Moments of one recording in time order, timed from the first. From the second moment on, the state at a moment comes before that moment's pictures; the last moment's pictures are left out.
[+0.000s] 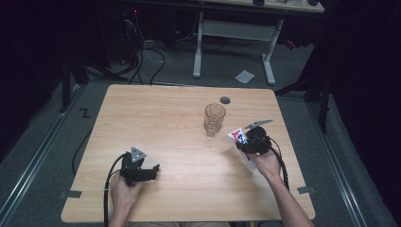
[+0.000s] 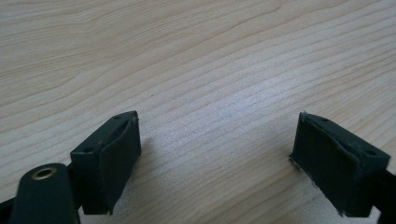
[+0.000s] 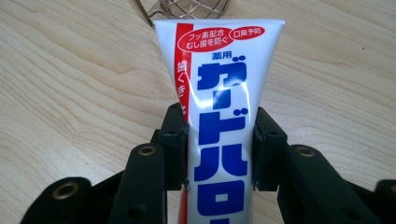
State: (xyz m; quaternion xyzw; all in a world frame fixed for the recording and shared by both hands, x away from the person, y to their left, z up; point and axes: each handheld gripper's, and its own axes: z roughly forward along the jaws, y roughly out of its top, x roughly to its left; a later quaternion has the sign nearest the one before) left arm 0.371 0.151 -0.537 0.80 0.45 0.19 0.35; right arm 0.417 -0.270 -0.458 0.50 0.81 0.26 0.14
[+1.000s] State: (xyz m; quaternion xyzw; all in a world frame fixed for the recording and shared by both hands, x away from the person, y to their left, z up) left arm 0.372 0.150 -0.537 0.80 0.45 0.19 0.35; right arm 0.419 -0.267 -0.436 0.48 0.79 0.34 0.14
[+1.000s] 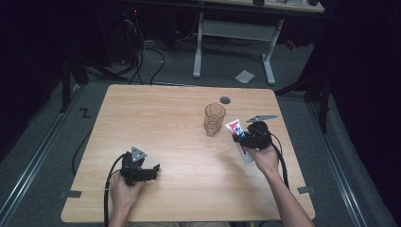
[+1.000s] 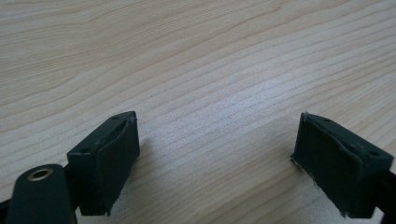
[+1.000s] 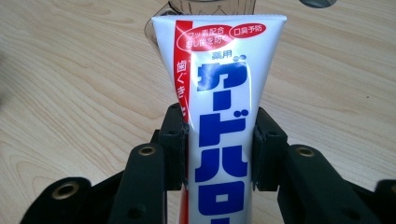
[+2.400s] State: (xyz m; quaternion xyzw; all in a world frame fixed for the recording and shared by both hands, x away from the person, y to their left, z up) left arm 0.372 0.150 -0.537 0.80 0.45 0.19 0.35; right arm 0.449 -0.249 -0.404 0.47 0.77 0.39 0.16
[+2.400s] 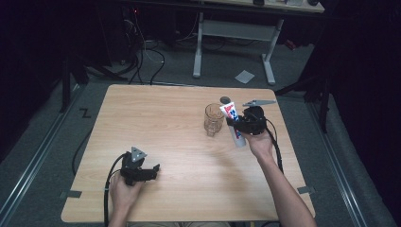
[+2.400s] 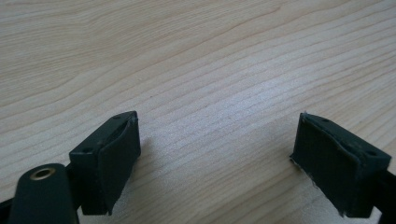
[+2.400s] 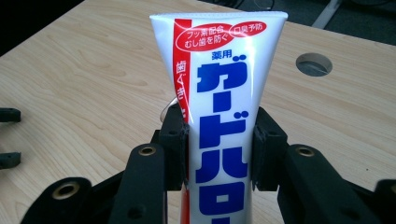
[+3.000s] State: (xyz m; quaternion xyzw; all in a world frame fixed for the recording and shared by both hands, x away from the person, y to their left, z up) left arm 0.372 0.150 -0.537 0.80 0.45 0.19 0.35; right arm 0.462 -0.248 -0.399 0.47 0.76 0.41 0.17
